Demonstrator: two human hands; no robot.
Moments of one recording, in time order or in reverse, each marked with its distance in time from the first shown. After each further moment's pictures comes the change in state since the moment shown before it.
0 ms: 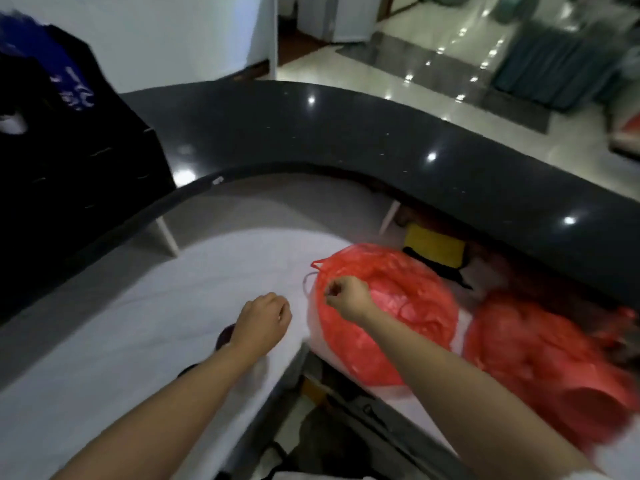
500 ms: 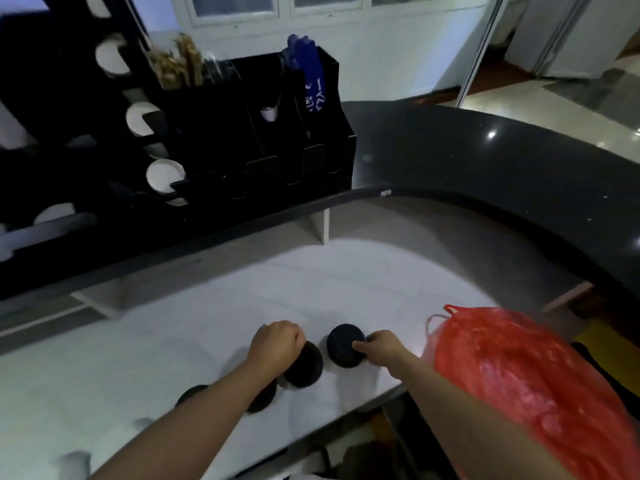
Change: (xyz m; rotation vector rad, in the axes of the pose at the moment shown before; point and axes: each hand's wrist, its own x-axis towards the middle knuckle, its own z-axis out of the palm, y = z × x) left_hand -0.122 -0.103 -0.051 0.118 -0.056 -0.643; right_hand 0.034 -0.051 0.148 0.053 -0.522 0.119
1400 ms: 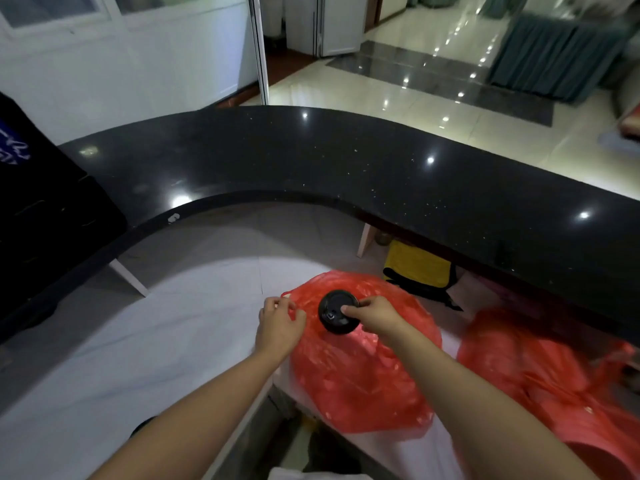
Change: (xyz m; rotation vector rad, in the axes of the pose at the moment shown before) left_hand 0.054 0.301 0.073 -0.399 -0.061 0.267; right_hand -0.080 0.165 -0.213 0.533 0.445 0.090
